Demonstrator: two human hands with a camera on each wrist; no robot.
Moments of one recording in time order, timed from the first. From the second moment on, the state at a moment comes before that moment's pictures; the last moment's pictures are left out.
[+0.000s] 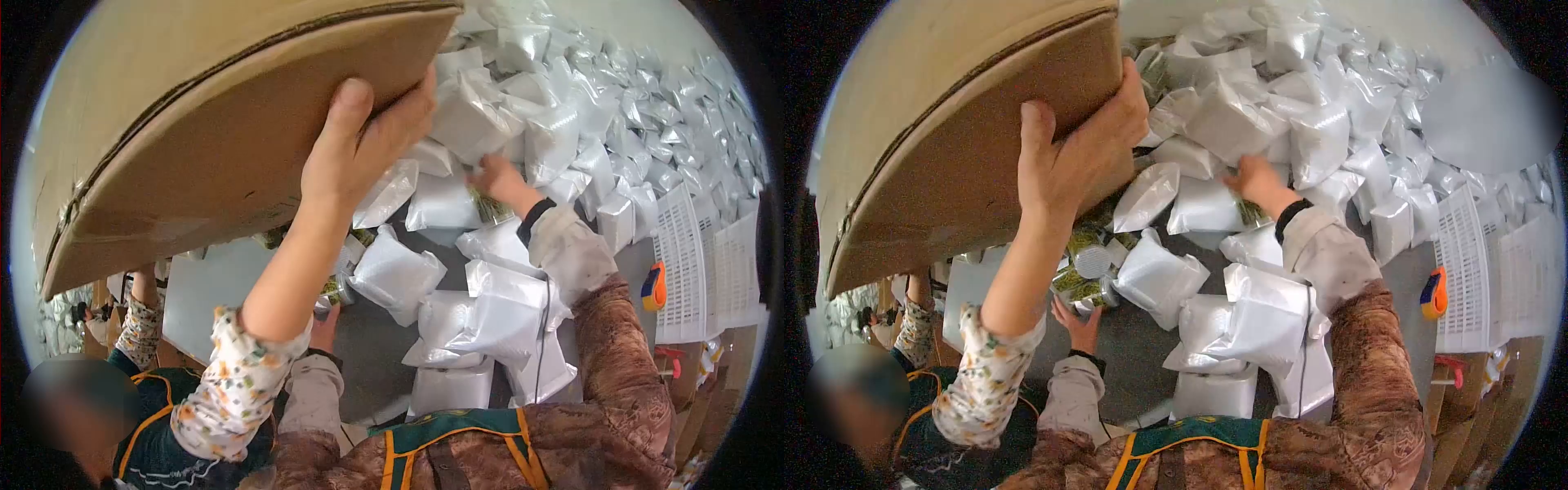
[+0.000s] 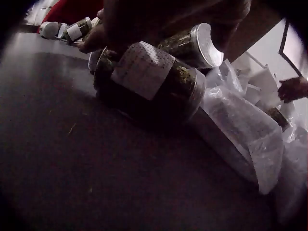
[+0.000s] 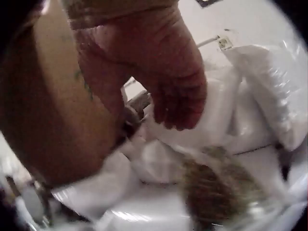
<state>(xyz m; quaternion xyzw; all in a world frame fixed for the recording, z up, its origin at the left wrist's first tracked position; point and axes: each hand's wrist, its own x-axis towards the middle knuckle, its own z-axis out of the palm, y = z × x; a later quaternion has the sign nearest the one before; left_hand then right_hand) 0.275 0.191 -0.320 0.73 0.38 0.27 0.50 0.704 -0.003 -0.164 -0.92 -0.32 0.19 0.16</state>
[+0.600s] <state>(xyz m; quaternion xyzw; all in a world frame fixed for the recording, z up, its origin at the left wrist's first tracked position) 0.259 0.134 -0.307 0.71 0.52 0.27 0.39 0.675 -0.018 -0.083 -0.50 -0.24 0.29 0.77</state>
